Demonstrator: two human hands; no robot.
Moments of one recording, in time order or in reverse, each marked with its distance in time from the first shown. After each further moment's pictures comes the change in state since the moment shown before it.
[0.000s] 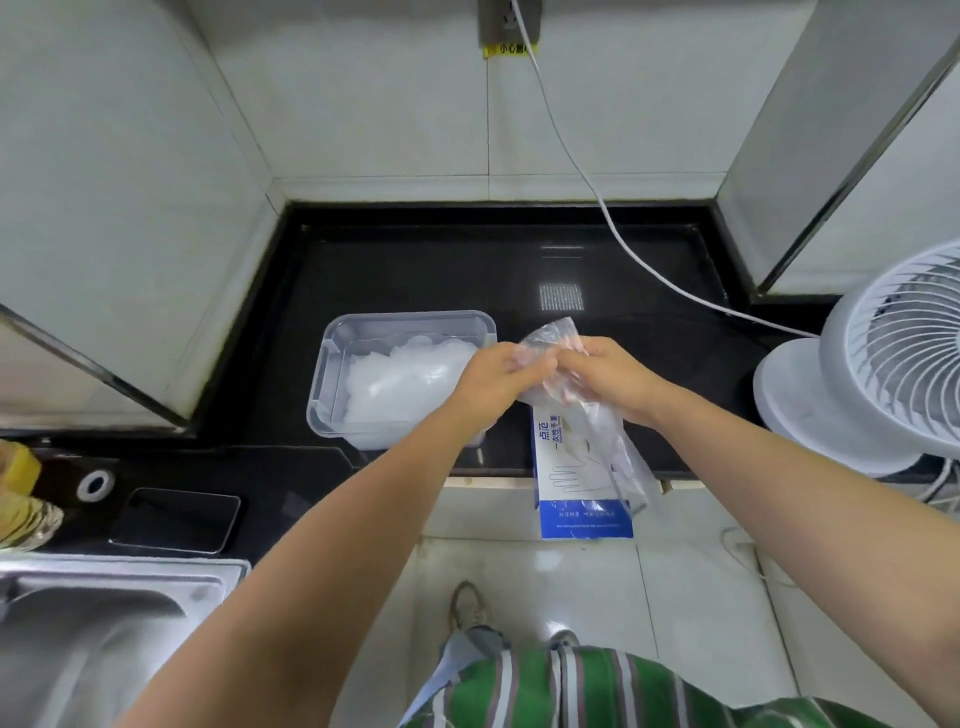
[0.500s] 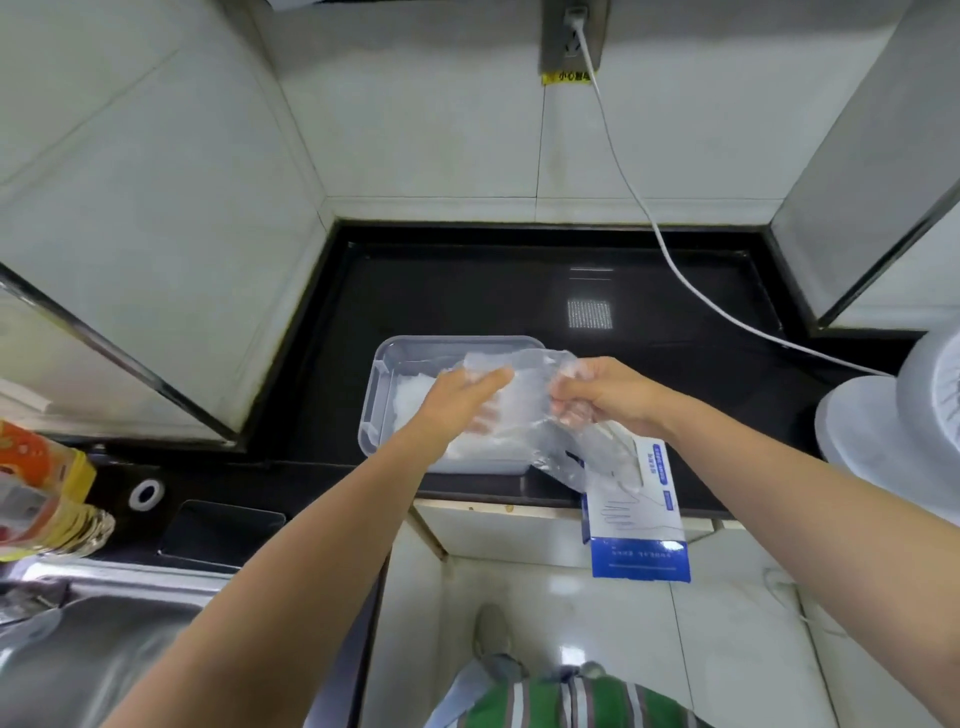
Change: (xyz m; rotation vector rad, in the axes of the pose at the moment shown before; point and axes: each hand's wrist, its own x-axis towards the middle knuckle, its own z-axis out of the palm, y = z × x) left_hand 0.005 -0.023 -0.092 0.006 0.143 -0.254; right_hand 0.041 -0.022 0.035 -0.014 -0.156 0.136
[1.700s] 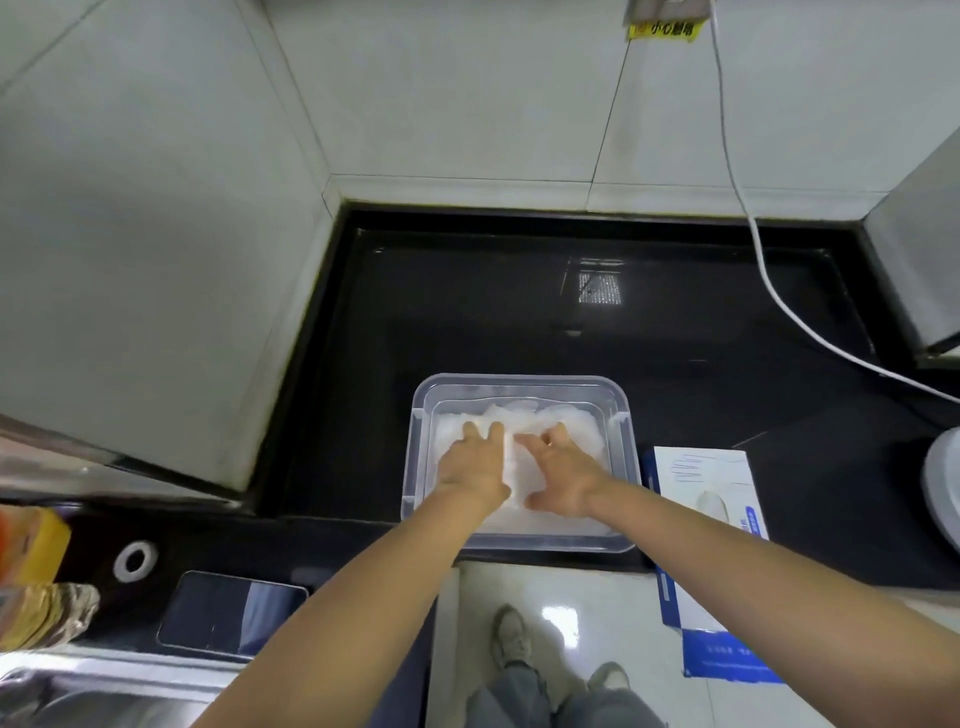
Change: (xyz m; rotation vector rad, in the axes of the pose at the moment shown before) left_hand 0.093 -0.068 -0.039 1.142 -0.139 0.058; right_hand 0.119 0.025 0.105 -0.921 -0.128 0.159
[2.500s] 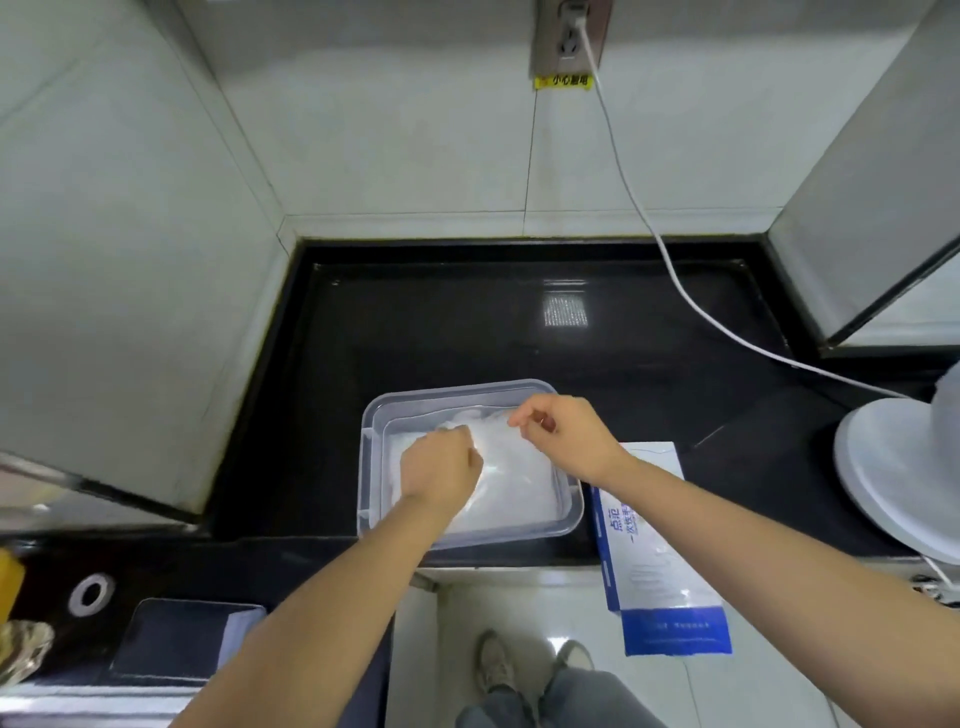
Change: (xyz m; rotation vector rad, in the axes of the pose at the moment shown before) left_hand -0.030 0.038 -0.022 -0.028 0.340 0.027; right_hand -0.057 0.039 -0.049 0.437 0.521 -0.167
